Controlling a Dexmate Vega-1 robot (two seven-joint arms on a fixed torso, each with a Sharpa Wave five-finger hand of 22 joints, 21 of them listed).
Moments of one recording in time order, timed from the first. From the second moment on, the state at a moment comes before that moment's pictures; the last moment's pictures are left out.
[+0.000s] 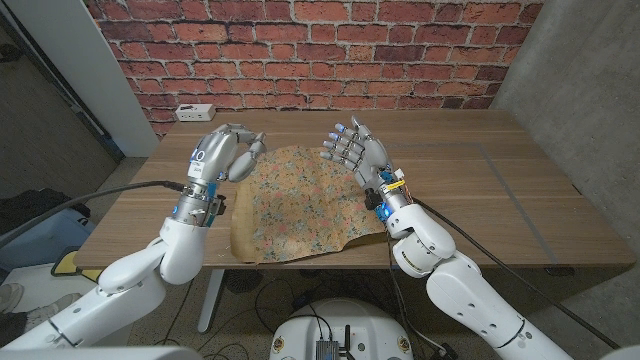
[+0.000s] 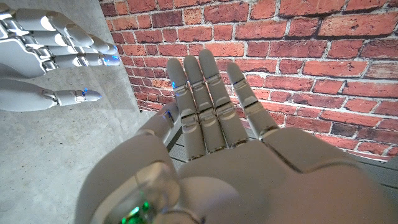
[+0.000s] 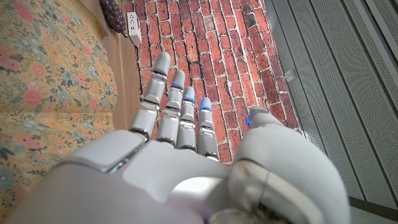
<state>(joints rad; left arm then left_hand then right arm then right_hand) 1.46 0.92 0.11 -2.10 0.60 -0.11 0.77 0.45 0.17 0.72 -0.08 0.30 0.98 0.10 0.47 0.44 0.92 0.02 0.40 0.60 0.85 -0.08 0.49 0.43 0.46 0.07 0.56 0.31 -1.24 -0.49 -0.54 -2.21 0.76 0.14 -0.32 0.63 0.09 0.30 0.03 0.20 0.46 0.15 0.20 0.20 0.48 0.22 0.30 0.25 0.62 0.16 0.21 0.47 0.56 0.18 0.66 0.17</state>
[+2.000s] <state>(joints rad) 1.02 1.00 0.47 -1.93 0.35 0.00 -0.01 0.25 0.16 0.71 -0.03 0.18 0.58 0.01 0.19 0.20 0.46 0.01 0.20 0.29 0.30 -0.04 0.18 0.18 0.16 0.11 0.44 0.19 -1.08 -0.49 -0.60 -2.25 0.08 -0.71 -0.76 0.67 0.15 0.36 -0.06 0.23 0.46 0.06 0.19 0.20 0.42 0.15 0.24 0.24 0.42 0.11 0.19 0.44 0.38 0.21 0.52 0.17</state>
